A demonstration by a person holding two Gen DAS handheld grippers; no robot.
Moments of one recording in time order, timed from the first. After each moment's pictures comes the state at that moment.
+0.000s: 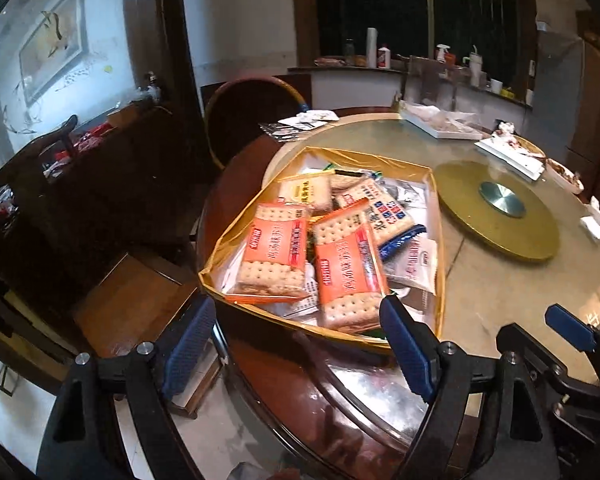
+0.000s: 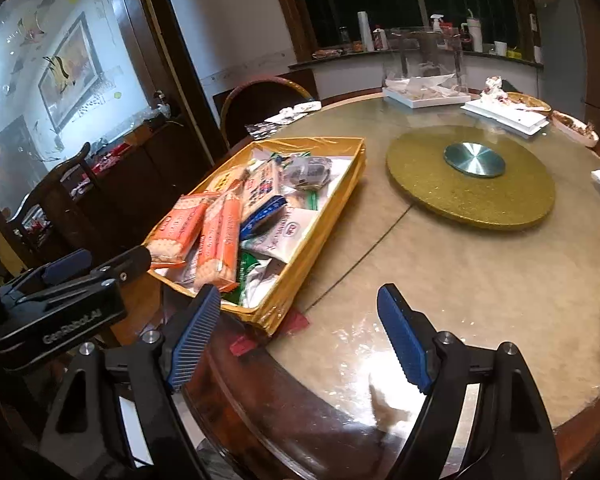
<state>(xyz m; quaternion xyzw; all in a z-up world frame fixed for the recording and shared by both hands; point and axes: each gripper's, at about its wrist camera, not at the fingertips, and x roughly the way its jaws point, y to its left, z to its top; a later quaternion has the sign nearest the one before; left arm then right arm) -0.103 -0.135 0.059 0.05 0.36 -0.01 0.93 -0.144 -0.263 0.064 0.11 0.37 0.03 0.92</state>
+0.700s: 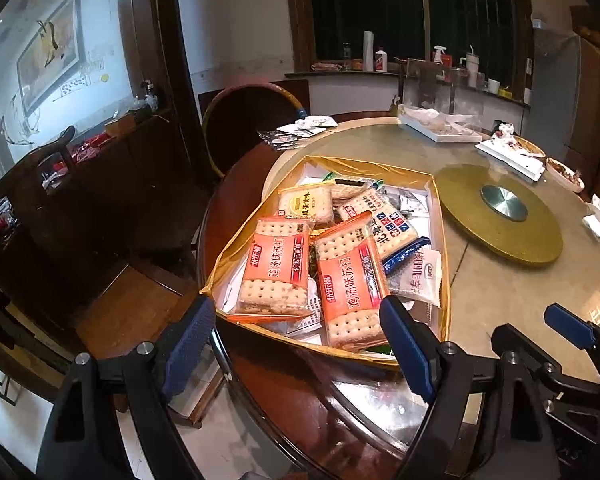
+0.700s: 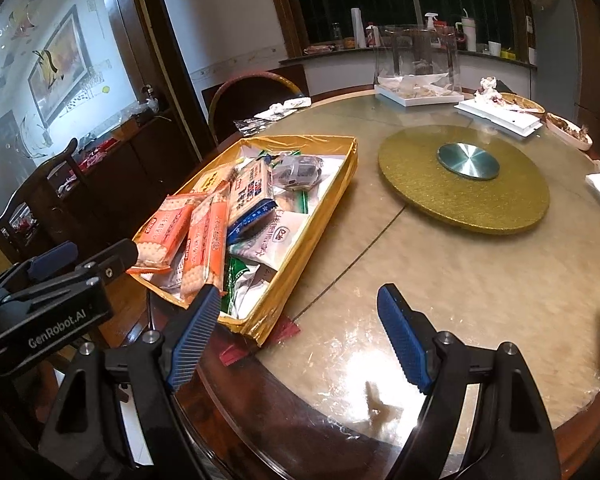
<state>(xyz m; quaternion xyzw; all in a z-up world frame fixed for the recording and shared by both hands) -0.093 -0.136 0.060 0.06 0.35 -0.01 0.93 -0.130 -0.258 0.064 0.10 0.38 0.03 0.92</state>
